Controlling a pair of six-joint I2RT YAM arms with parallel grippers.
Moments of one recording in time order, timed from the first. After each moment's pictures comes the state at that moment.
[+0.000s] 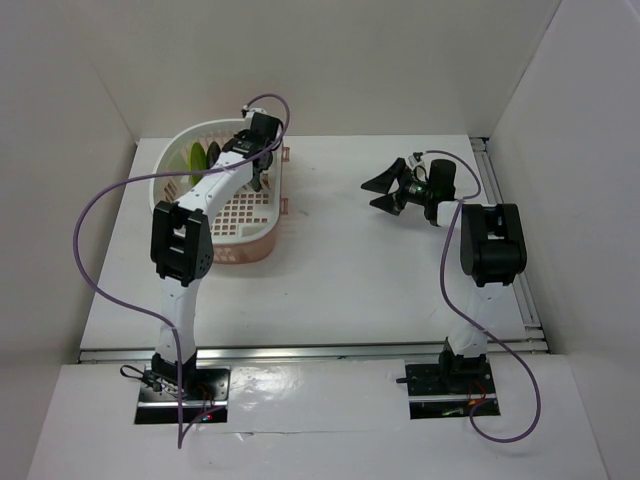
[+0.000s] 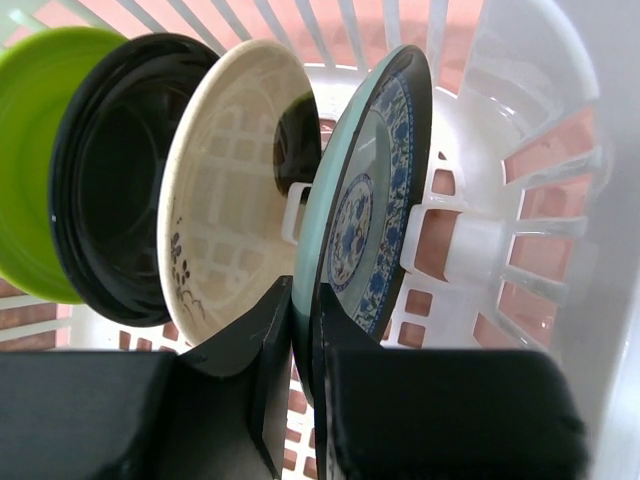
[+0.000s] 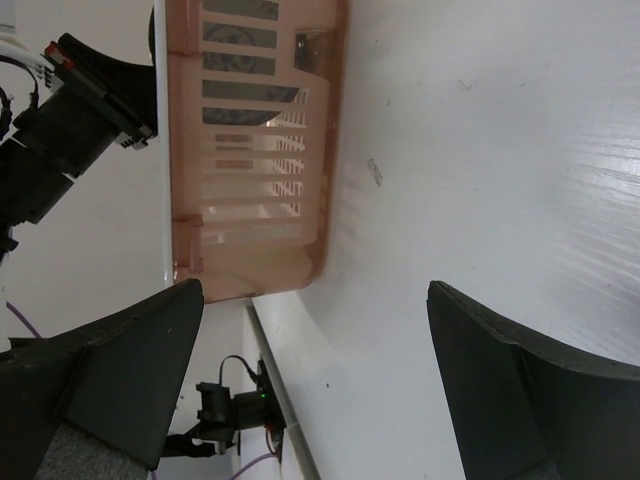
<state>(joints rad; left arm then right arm) -0.32 2.17 1.99 -0.61 -0.61 -0.23 0.00 2.00 1.13 0.48 -0.95 0.93</state>
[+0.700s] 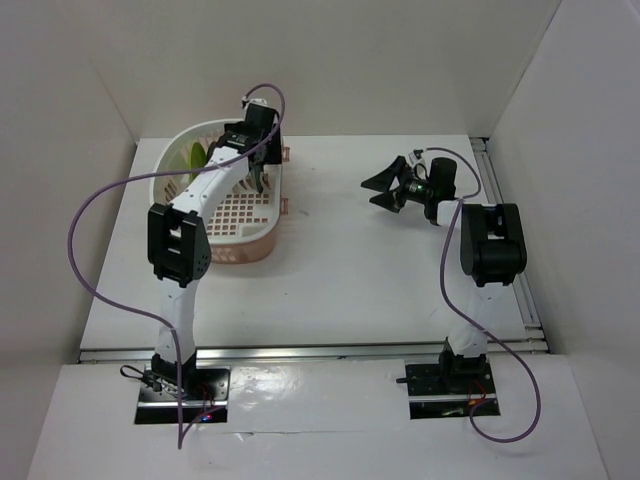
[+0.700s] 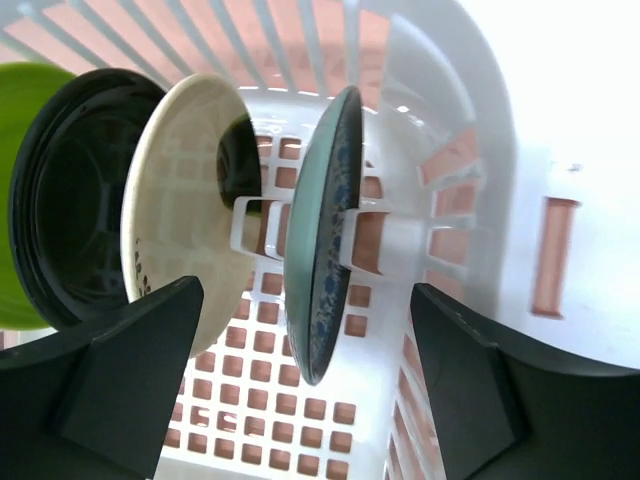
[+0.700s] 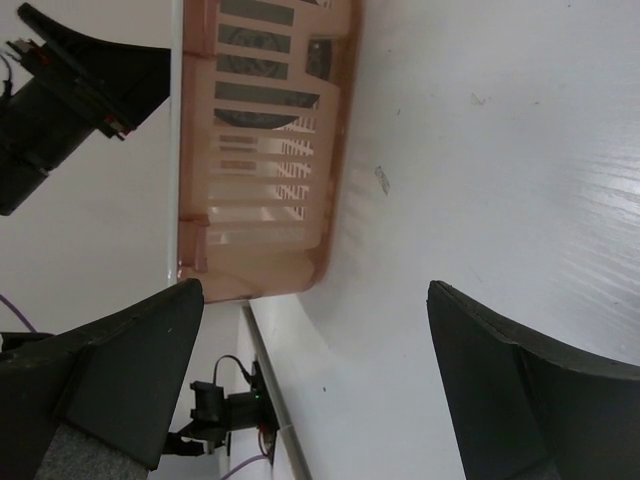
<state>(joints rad) -0.31 2.16 2.05 -0.63 -0.46 -0.25 0.00 2.00 1.13 0.52 -0.96 0.93</state>
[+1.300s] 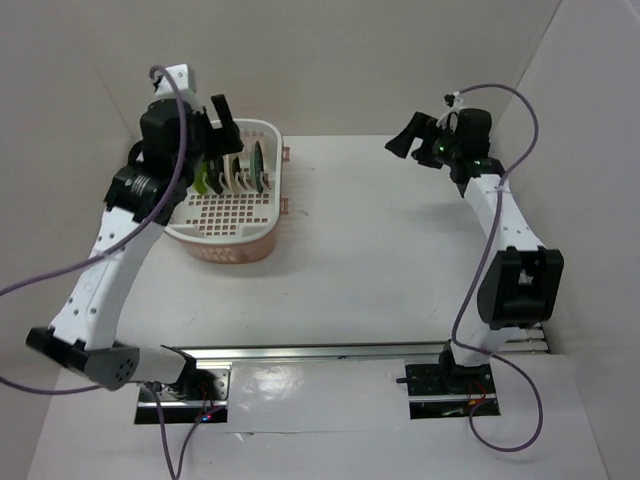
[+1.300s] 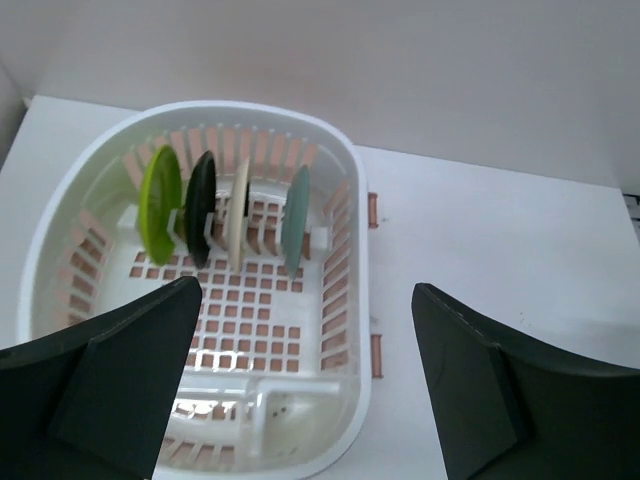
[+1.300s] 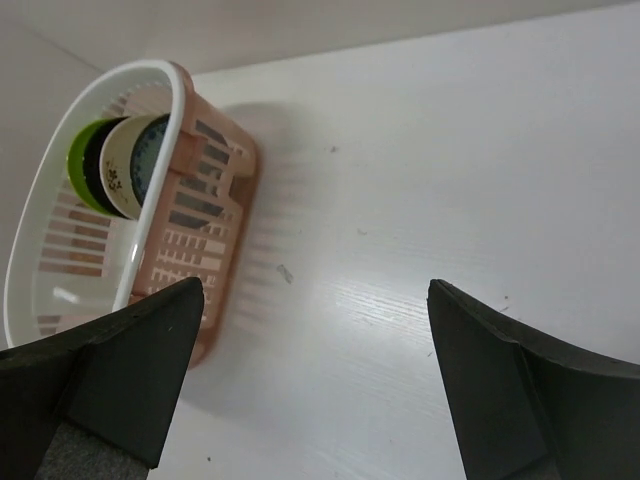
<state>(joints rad) -0.35 1.39 1.77 -0.64 -0.36 -0.33 0.00 1.66 1.45 -0.18 -0.50 0.42</state>
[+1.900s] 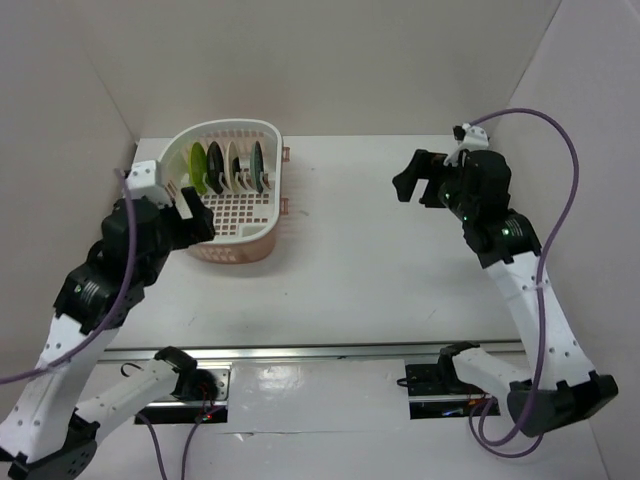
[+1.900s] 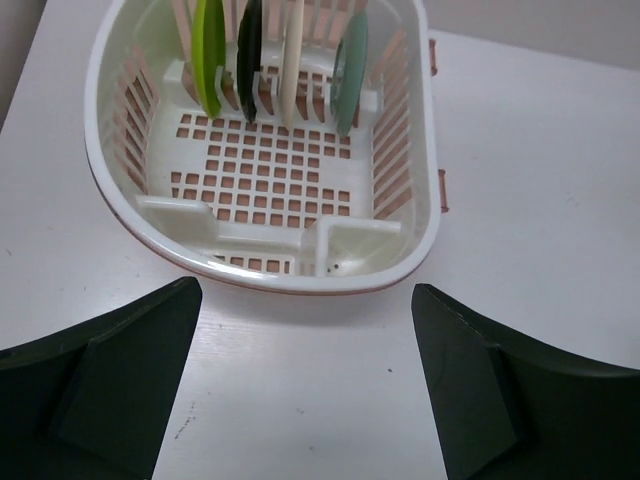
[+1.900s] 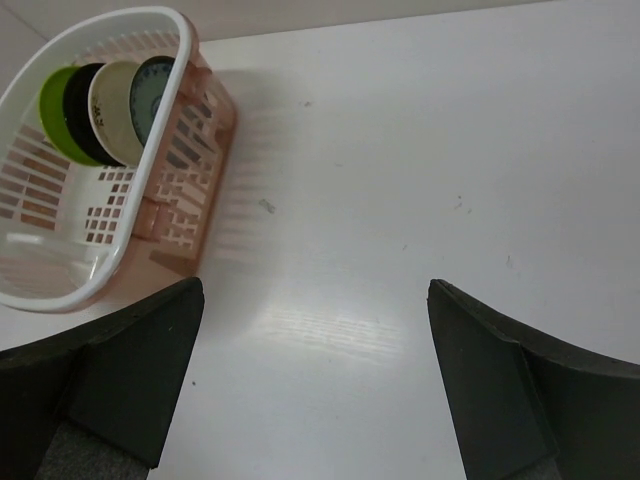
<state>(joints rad) -0.44 0.85 1.28 -0.82 -0.42 -0.38 0.23 1.09 1.27 -0.50 -0.08 0.32</state>
